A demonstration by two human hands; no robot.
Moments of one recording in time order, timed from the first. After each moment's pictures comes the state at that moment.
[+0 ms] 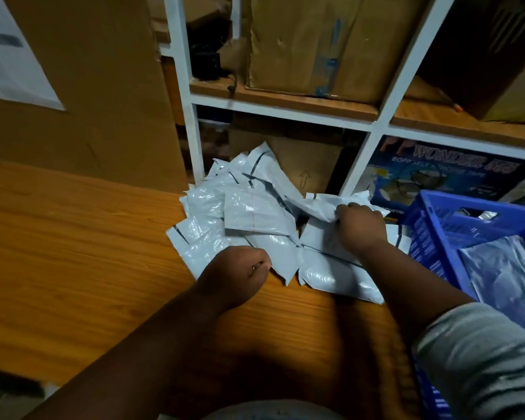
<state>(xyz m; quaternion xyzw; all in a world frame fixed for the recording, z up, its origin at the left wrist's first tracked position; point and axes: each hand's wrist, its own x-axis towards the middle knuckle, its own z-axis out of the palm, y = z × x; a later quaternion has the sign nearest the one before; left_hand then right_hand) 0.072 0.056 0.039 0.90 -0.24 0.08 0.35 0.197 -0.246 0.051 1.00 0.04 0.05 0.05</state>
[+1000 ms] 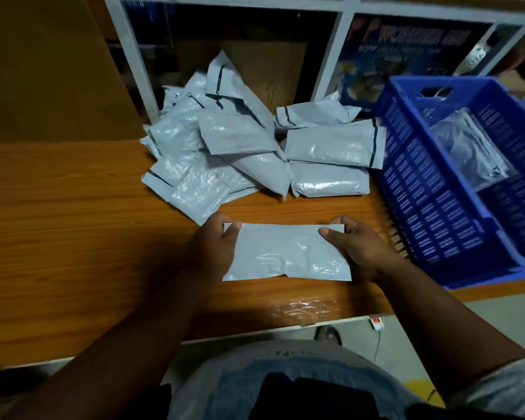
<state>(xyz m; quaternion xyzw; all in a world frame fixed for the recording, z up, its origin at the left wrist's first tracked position) 0.021 0.107 -0.061 0.89 -0.01 -0.02 0.46 -0.051 -0.186 -0.004 0.70 -0.25 -0.14 -0.66</state>
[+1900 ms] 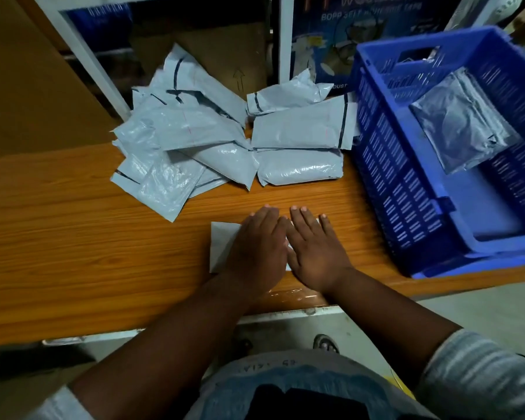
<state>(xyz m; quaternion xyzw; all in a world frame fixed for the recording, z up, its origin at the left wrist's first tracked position) -0.045 -0.043 -0.058 0.94 -0.34 0.04 0.08 -0.080 -0.226 -0.098 0.99 0.09 -0.05 -0.07</state>
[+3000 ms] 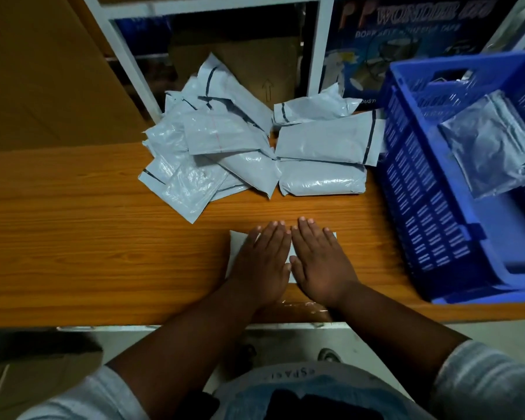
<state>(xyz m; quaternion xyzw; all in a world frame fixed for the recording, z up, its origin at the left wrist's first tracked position) -0.042 -0.013 -0.092 0.94 -0.33 0.01 -0.03 -0.070 -0.208 -0.103 0.99 0.12 -0.03 -0.08</state>
